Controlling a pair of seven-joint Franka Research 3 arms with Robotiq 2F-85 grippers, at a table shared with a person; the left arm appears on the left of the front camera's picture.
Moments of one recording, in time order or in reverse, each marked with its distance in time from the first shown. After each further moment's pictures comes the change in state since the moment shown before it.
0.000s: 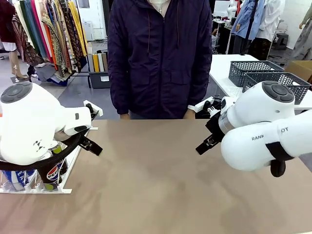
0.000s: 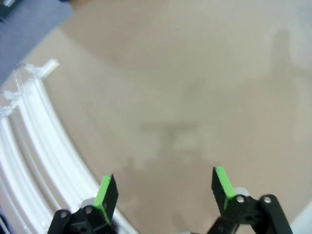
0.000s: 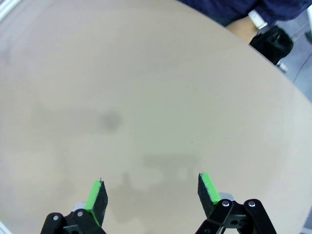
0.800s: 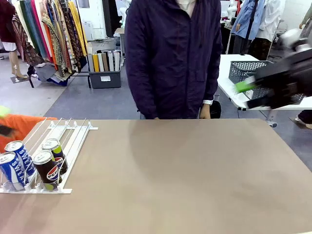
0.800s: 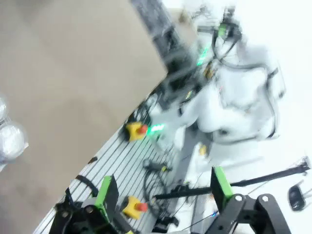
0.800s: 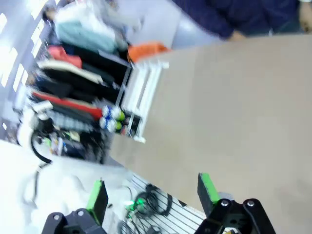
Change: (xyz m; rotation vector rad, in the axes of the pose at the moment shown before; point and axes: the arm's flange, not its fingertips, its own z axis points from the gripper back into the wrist) left arm -0.136 0.125 0.255 -0.977 -0.174 0.440; right arm -0.043 -0.074 0.259 0.682 -0.304 -0.626
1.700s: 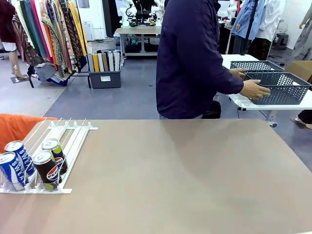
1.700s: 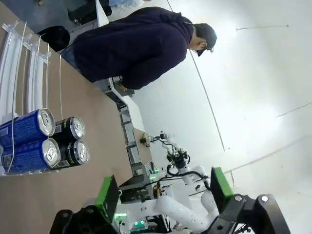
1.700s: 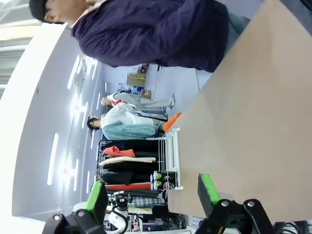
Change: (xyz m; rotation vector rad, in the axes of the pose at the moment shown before) left arm -0.103 0.128 0.159 -0.224 -0.625 0.290; right arm -0.067 -0.183 0.197 0.216 -0.405 -0.476
